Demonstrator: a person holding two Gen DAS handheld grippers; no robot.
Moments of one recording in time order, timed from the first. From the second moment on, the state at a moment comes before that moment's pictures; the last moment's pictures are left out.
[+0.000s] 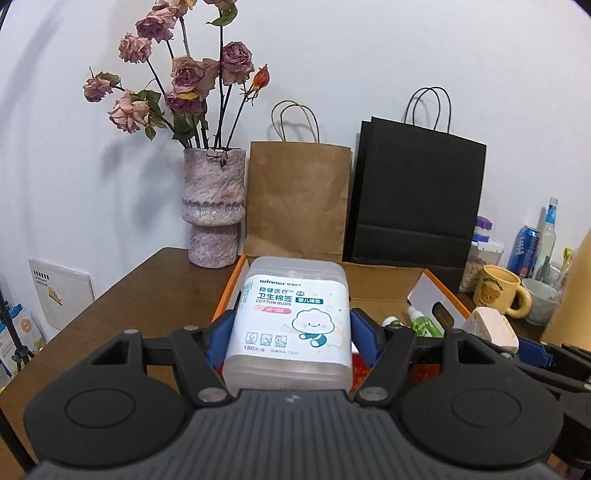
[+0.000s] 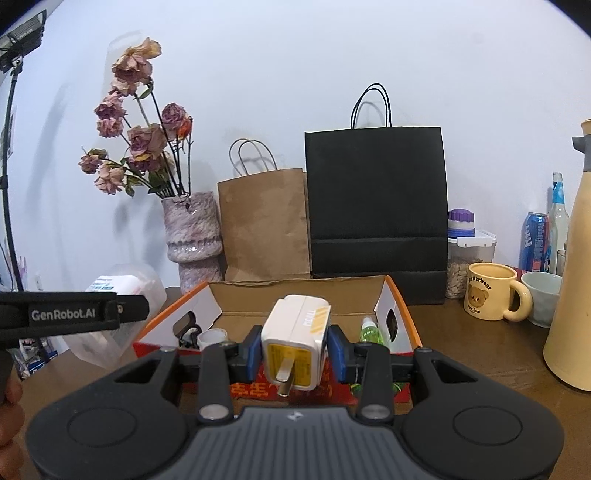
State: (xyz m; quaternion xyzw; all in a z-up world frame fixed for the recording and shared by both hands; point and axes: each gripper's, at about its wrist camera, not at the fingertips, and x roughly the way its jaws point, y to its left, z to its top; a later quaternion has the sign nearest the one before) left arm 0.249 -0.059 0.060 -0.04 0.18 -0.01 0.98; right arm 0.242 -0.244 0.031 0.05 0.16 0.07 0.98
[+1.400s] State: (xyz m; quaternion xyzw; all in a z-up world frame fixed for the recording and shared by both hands) left arm 0.385 -0.050 0.034 -0.02 0.21 0.05 0.98; right arm 0.385 -0.237 0.000 0.06 0.19 0.06 0.98
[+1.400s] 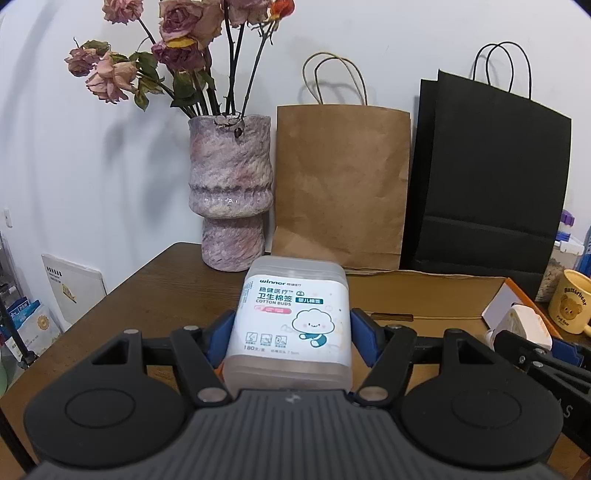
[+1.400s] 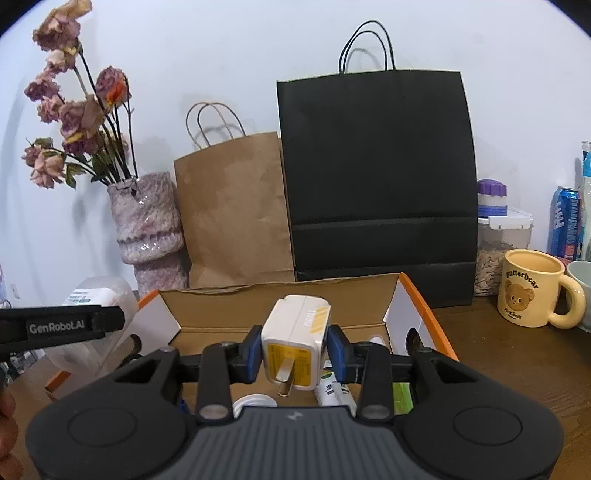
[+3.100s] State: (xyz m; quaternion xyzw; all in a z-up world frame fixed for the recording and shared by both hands) left arm 0.390 -0.043 0.031 -0.02 0.19 0.04 0.98; right arm 0.393 -0.241 -0.007 0.07 0.19 0.05 0.98
